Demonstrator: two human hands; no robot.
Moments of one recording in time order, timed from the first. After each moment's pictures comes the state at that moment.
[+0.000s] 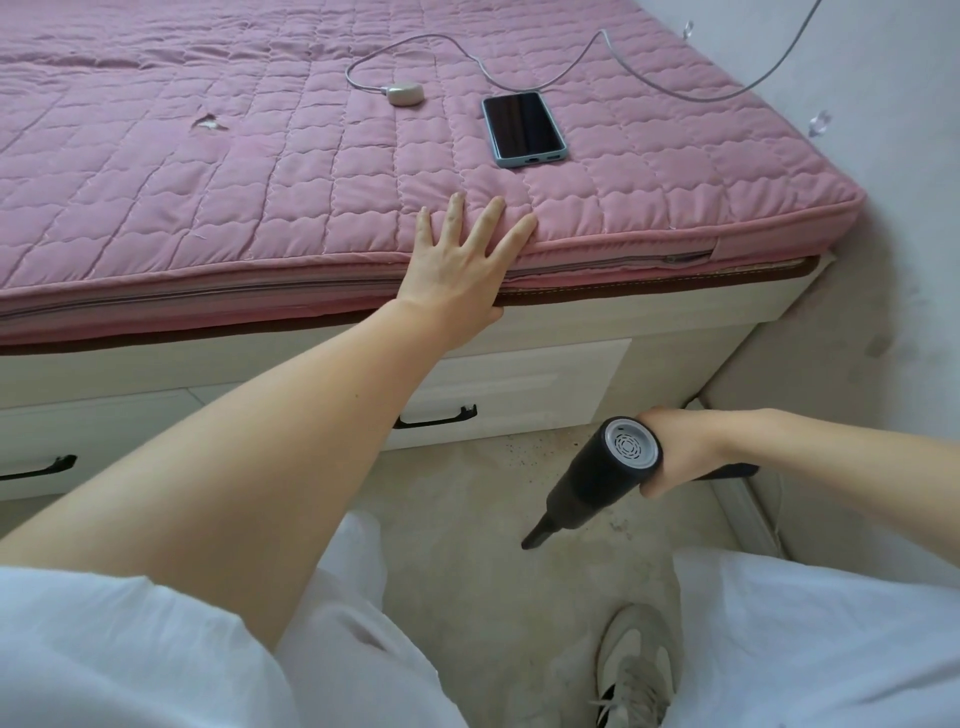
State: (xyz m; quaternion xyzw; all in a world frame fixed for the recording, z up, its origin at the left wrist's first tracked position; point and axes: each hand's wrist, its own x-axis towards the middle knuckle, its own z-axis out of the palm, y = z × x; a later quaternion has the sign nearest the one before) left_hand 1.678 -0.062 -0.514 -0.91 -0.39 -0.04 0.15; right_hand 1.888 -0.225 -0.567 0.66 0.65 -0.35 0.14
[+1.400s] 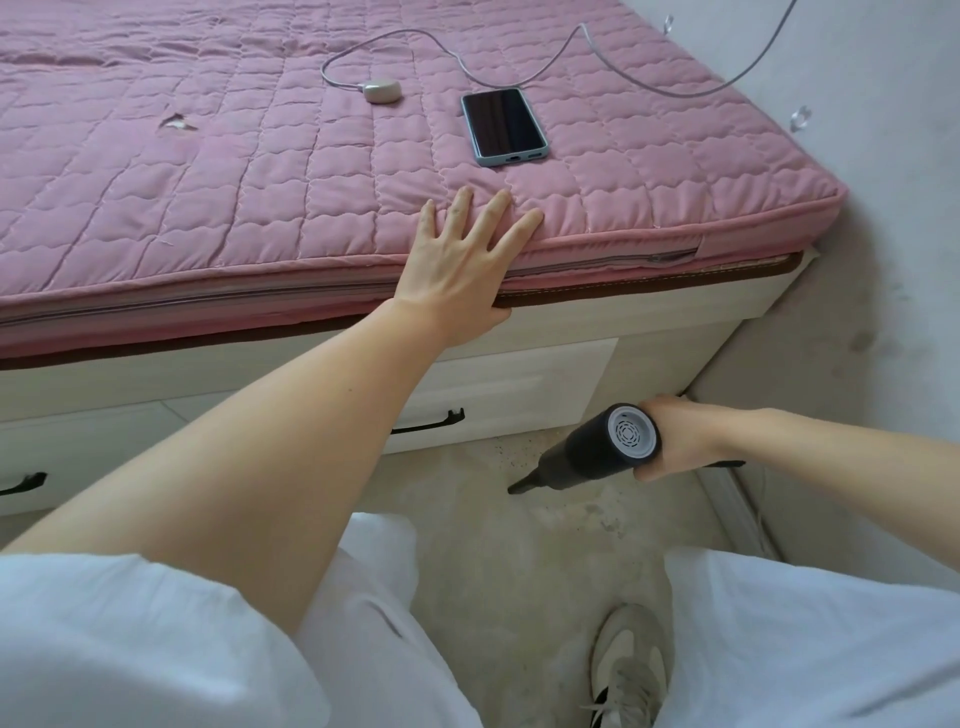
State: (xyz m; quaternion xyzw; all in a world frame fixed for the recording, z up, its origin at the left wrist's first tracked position) left_hand 1.694 -0.057 -0.515 -0.92 -0.36 -0.07 0.15; right_hand 1.906 -0.224 -0.575 0.70 0.64 -0.30 0.11
